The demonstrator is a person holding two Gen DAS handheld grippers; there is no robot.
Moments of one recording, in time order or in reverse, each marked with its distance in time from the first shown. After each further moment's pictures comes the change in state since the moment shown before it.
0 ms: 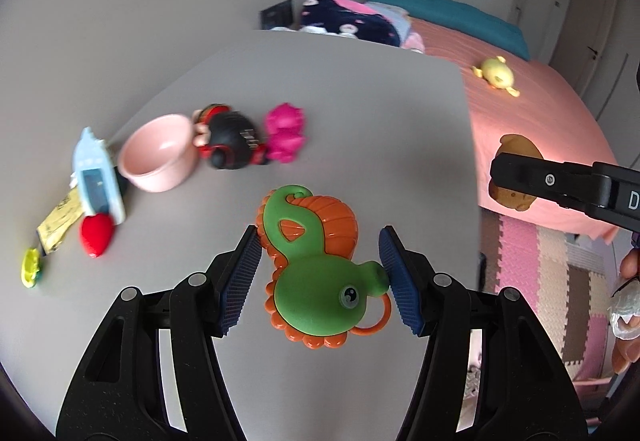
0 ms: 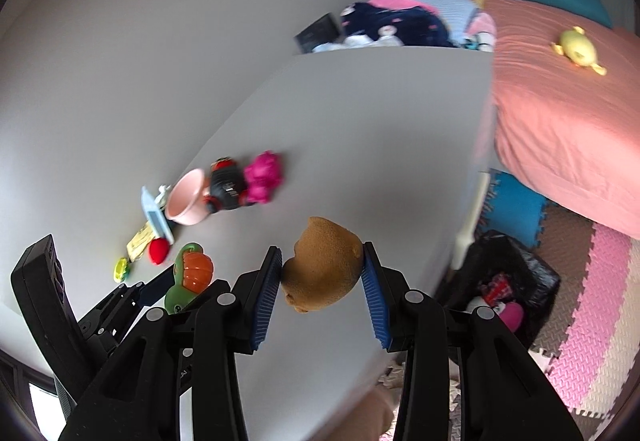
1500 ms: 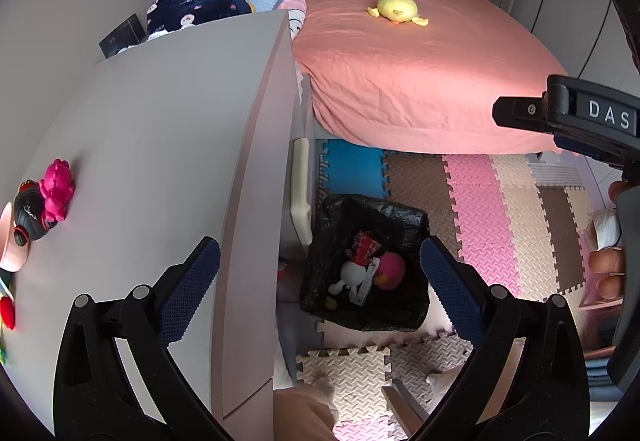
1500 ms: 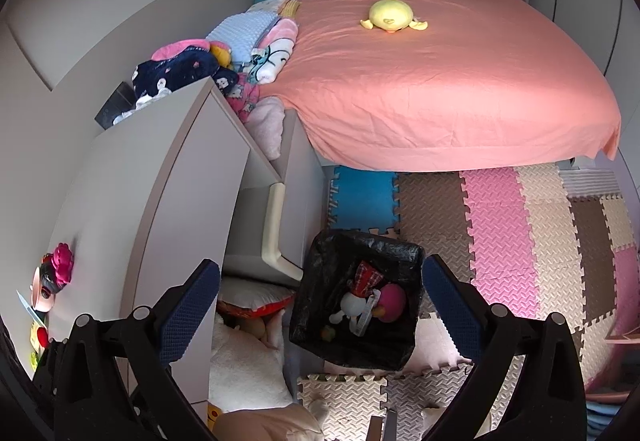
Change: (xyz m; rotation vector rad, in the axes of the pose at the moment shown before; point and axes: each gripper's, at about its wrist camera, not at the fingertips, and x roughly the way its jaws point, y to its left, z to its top) left arm 0.063 -0.194 0.001 0.295 0.092 -0.154; right arm -0.062 -0.224 -0.022 0.331 -0.092 -0.420
